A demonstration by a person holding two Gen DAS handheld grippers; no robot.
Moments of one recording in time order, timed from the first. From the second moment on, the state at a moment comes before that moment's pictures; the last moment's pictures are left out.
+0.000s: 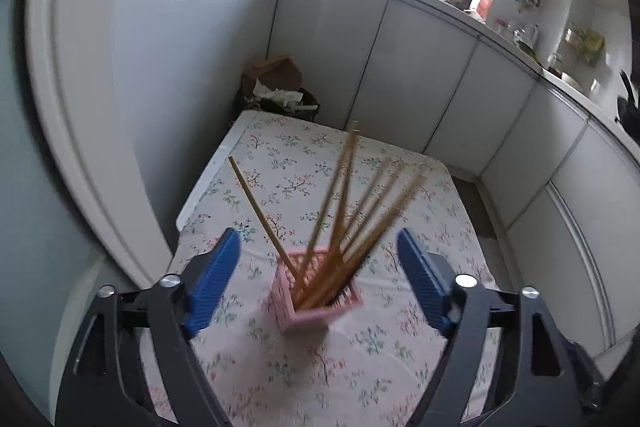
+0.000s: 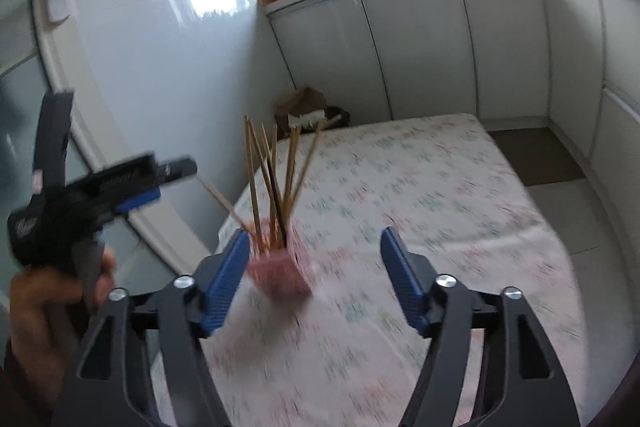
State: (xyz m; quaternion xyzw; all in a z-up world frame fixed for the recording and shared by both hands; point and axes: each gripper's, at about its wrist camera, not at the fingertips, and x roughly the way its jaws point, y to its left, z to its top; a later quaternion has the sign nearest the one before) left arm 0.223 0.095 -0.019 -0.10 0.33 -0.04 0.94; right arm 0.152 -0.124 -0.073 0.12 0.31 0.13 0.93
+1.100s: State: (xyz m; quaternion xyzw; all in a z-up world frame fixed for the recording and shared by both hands) left arm -0.033 0.008 0.049 0.06 0.28 -0.02 0.96; right arm -0.061 -0.173 0.043 0.06 0.27 0.01 0.96
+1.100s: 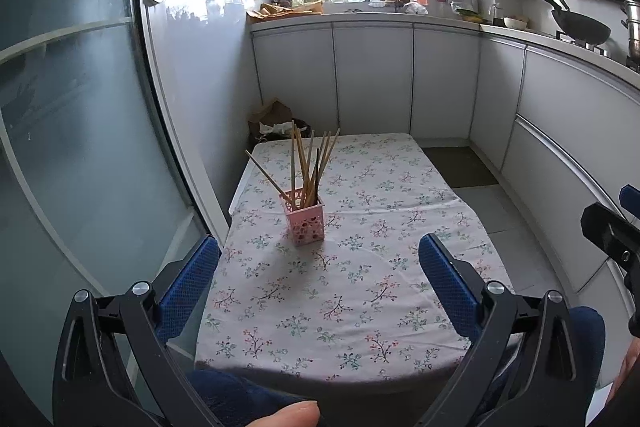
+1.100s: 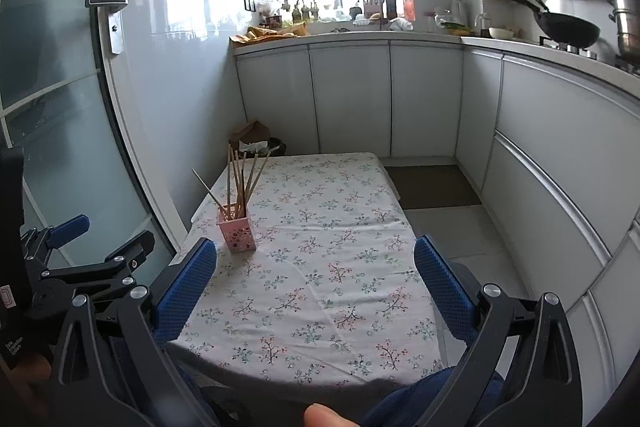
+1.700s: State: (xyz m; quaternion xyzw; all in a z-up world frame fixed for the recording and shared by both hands) left arm -0.026 0.006 0.046 0.06 0.29 -0.02 0.96; right arm -0.052 -0.172 0.032 0.06 0.28 -0.01 0.96
